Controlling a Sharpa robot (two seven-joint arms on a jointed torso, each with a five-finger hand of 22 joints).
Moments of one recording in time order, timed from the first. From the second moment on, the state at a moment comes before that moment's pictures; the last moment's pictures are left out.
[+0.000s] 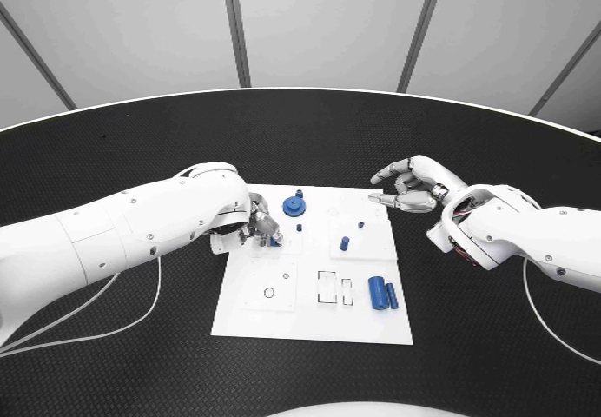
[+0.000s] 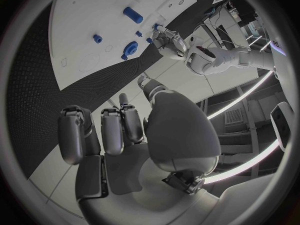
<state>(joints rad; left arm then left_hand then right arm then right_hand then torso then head) 1.37 -0.44 -0.17 1.18 -0.88 0.24 -0.69 1.11 -0.18 0.81 0.12 0.26 0.77 0.08 0.85 0.73 1.21 0.00 1.33 0.91 1.47 -0.06 1.56 1.31 0.08 1.43 0.04 1.32 1.24 1.30 -1.03 -0.16 1.61 -0.95 -0.55 0.03 1.29 -0.15 0.32 0.14 0.25 0.80 0.17 0.25 0.30 1.41 0.09 1.38 1.31 1.47 0.01 1.49 1.31 0.02 1.46 0.11 1.47 1.31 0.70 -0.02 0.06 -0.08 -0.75</state>
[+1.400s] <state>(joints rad) 1.37 -0.41 -0.17 1.14 -0.88 0.26 -0.70 1.11 -0.18 0.81 0.12 0.27 0.78 0.08 0.85 0.73 1.21 0.00 1.33 0.91 1.47 -0.06 1.56 1.31 0.08 1.43 0.04 1.32 1.24 1.30 -1.03 -0.16 1.61 -0.95 -0.55 0.03 1.29 -0.15 0.32 0.14 0.26 0.80 0.17 0.25 0.30 1.41 0.09 1.38 1.31 1.47 0.01 1.49 1.31 0.02 1.46 0.11 1.47 1.31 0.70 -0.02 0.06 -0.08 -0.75</state>
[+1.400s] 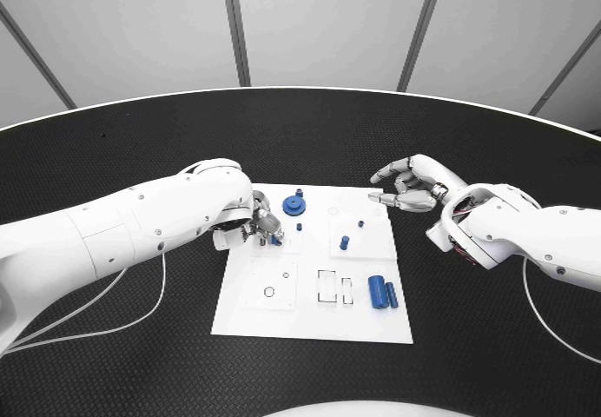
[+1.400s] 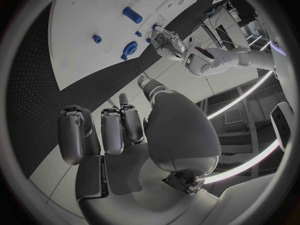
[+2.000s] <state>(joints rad) 1.37 -0.40 -0.17 1.12 -0.88 0.24 -0.70 1.11 -0.18 0.81 0.12 0.27 0.78 0.08 0.85 0.73 1.21 0.00 1.33 0.91 1.47 -0.06 1.56 1.31 0.08 1.43 0.04 1.32 1.24 1.30 -1.03 -0.16 1.61 -0.95 -0.55 0.03 1.29 -0.15 0.32 0.14 0.26 0.80 0.17 0.25 0.30 1.41 0.09 1.38 1.31 1.47 0.01 1.49 1.31 0.02 1.46 0.11 1.47 1.31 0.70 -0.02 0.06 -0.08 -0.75</state>
